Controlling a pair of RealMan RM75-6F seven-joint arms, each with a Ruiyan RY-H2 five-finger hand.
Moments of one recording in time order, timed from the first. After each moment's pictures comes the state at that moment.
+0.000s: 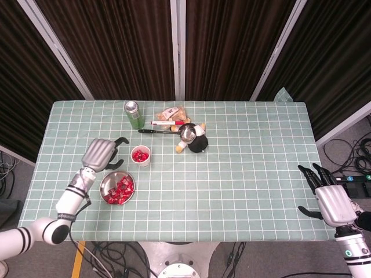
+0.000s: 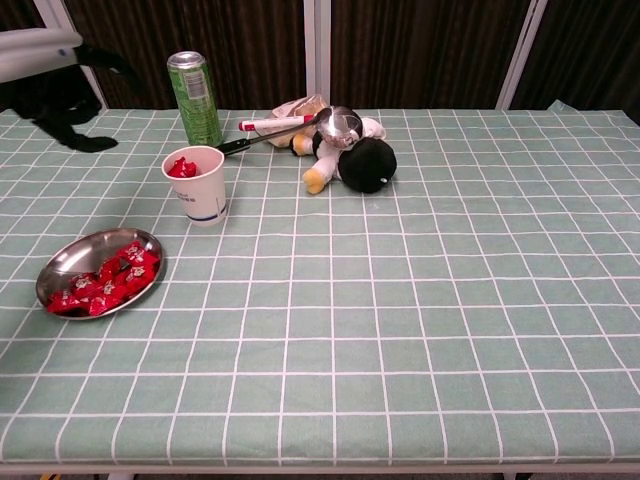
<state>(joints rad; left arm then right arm) -0.65 -1.35 -0.14 -1.52 1.20 1.03 0.14 0.17 -1.03 0.01 -1.66 -1.59 1.38 0.01</state>
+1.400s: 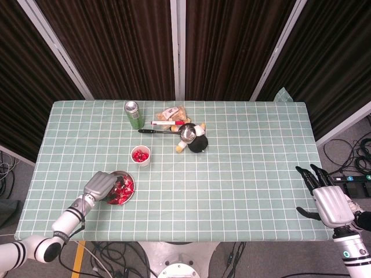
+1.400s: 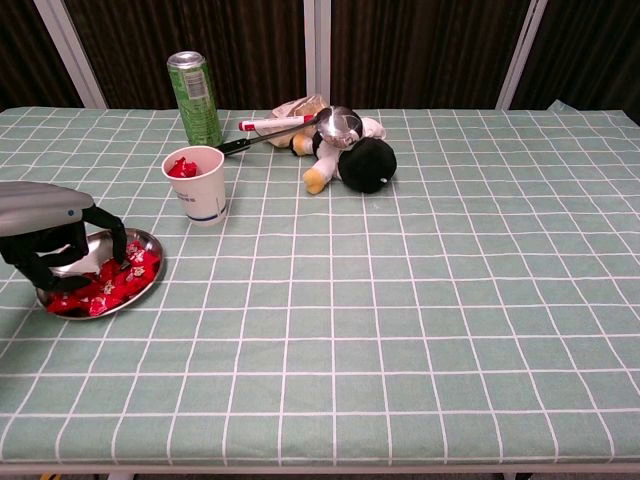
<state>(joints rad) -0.62 -1.39 0.00 -1.49 1.19 0.81 0.24 0.17 -1.02 0.01 -1.68 -1.58 1.38 -0.02</state>
